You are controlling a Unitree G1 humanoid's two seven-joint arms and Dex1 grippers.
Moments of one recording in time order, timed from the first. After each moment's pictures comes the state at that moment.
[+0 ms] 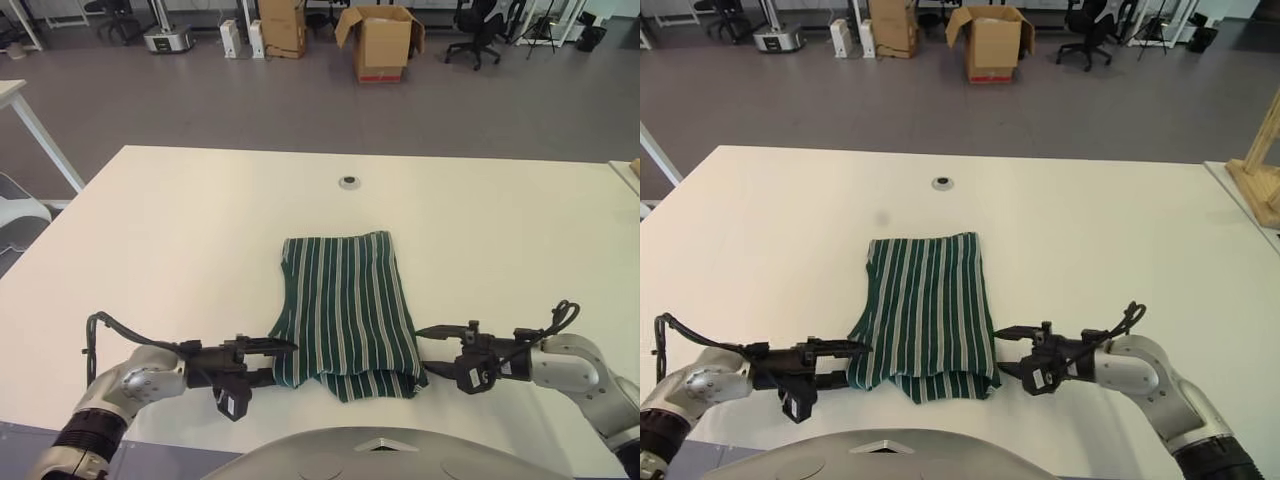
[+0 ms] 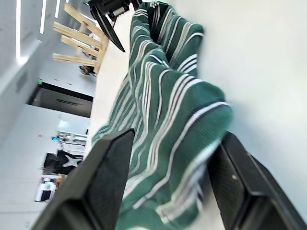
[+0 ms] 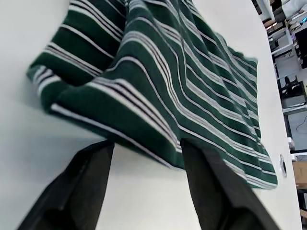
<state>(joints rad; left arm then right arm) 0.05 0.66 -0.19 0.34 0.49 -1.33 -0.63 0.21 -0.80 0.18 -0.07 -0.21 -0.69 0.90</state>
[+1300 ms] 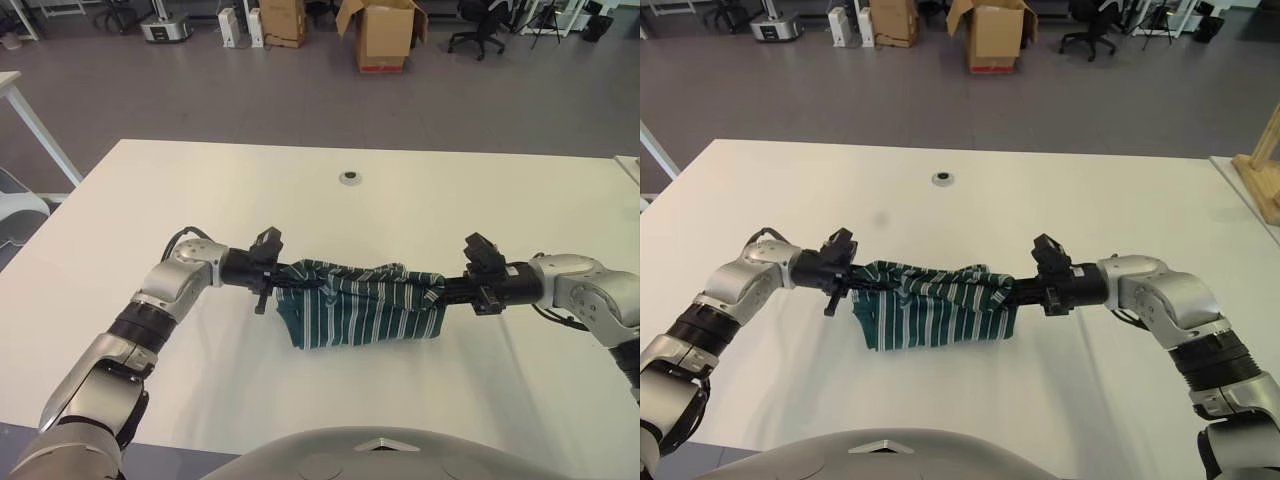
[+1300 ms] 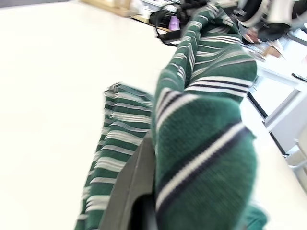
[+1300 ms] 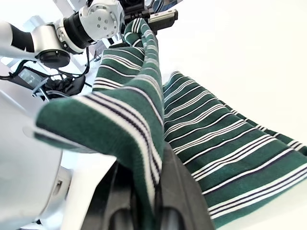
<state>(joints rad) -0.51 0.59 -0.43 0.45 -0.61 0.28 -1.35 -0.32 -0.86 0.25 0.08 0.78 0.67 1.25</state>
